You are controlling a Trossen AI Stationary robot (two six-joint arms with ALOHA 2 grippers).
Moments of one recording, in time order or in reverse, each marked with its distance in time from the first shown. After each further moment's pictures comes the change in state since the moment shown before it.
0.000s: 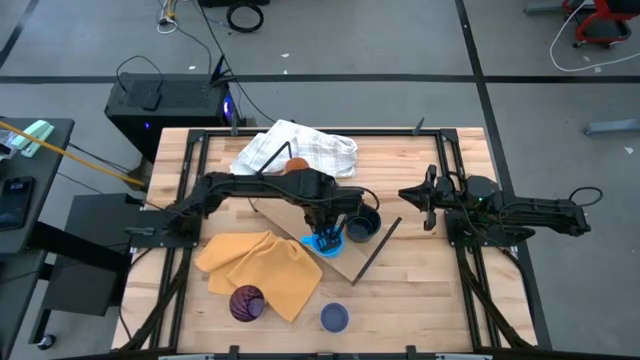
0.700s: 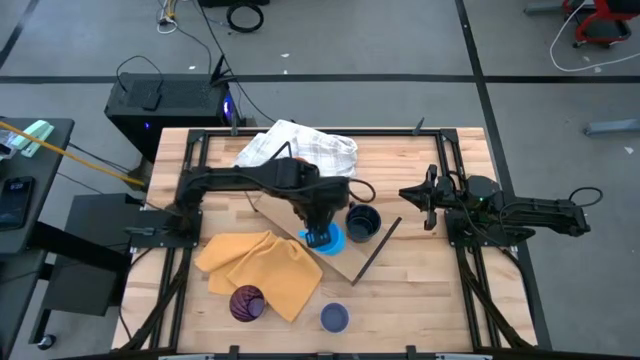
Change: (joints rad) left arm 0.003 -0.131 -0.020 0.040 0.014 0.157; right arm 0.000 -0.009 0.000 0.001 0.000 0.000
